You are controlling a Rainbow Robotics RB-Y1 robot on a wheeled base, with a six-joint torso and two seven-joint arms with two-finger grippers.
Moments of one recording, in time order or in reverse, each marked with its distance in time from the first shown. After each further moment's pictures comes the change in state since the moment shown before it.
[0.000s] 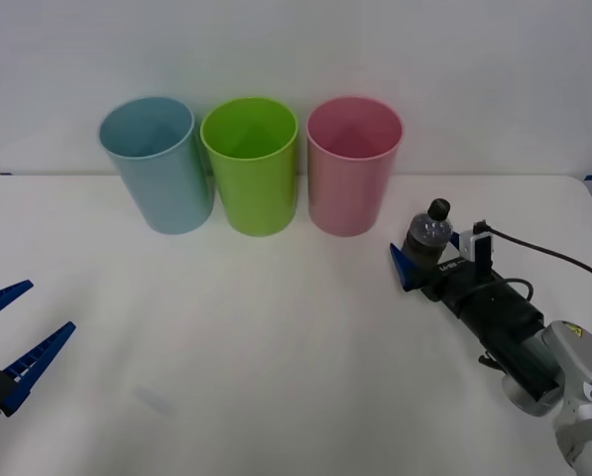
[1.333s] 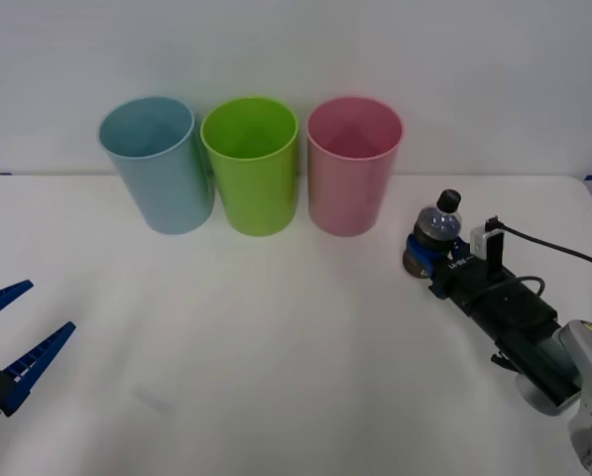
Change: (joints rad) right arm 0.039 -0.029 -0.022 -0.082 -0.004 -0.085 -0.011; left arm 0.000 0.000 0.000 0.000 0.000 0.000 0.000
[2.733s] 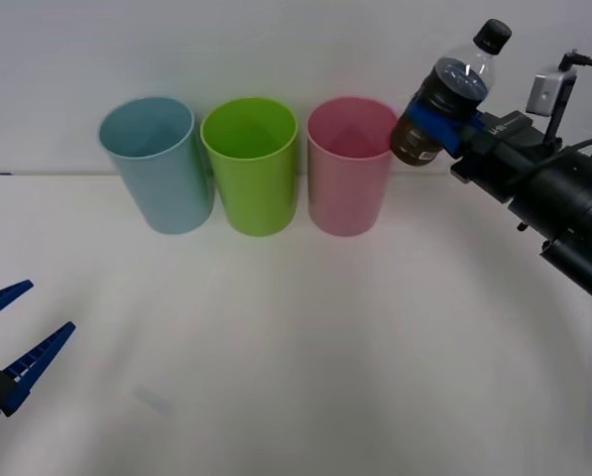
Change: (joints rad) right arm -0.125 -0.221 0.040 -0.495 0.207 0.014 -0.837; left arm 0.000 0.000 0.000 0.000 0.000 0.000 0.000
